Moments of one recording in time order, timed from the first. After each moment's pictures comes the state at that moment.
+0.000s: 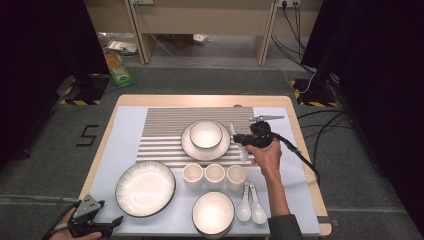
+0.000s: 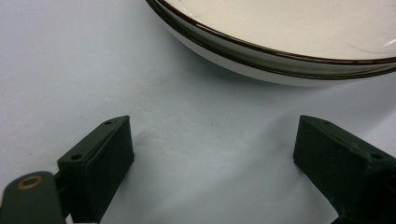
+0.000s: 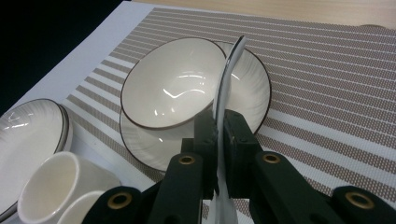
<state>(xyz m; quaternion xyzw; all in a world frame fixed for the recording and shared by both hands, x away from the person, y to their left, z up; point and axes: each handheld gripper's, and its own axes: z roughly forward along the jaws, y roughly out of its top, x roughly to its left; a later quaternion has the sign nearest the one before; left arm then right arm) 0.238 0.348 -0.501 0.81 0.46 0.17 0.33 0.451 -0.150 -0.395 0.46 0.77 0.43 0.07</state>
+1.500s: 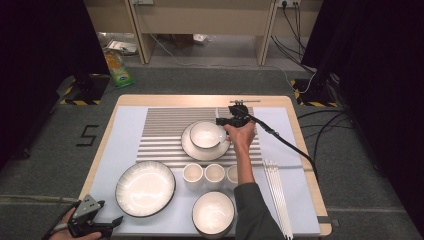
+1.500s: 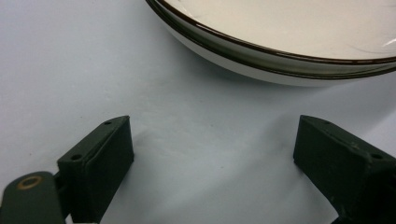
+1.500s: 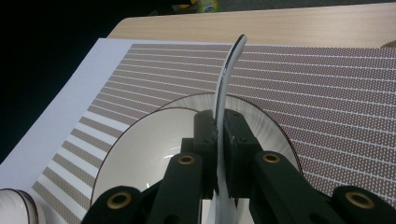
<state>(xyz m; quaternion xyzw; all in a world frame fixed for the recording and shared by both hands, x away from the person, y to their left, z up) 0.238 0.348 -0.502 0.81 0.46 0.17 0.34 0.525 -0.091 -0.411 0.52 0.73 0.44 0.06</state>
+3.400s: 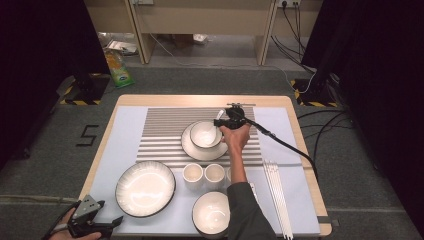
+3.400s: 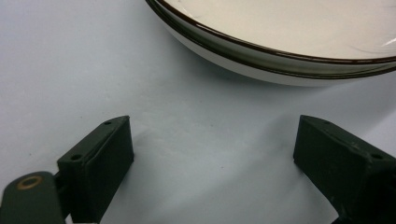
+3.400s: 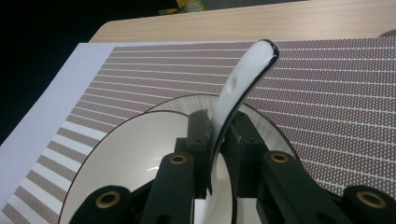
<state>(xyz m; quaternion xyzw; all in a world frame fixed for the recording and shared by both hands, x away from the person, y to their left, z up) 0.237 0.349 -0.502 0.80 0.46 0.17 0.34 0.531 -0.080 -0.430 0.54 0.72 0.43 0.07</state>
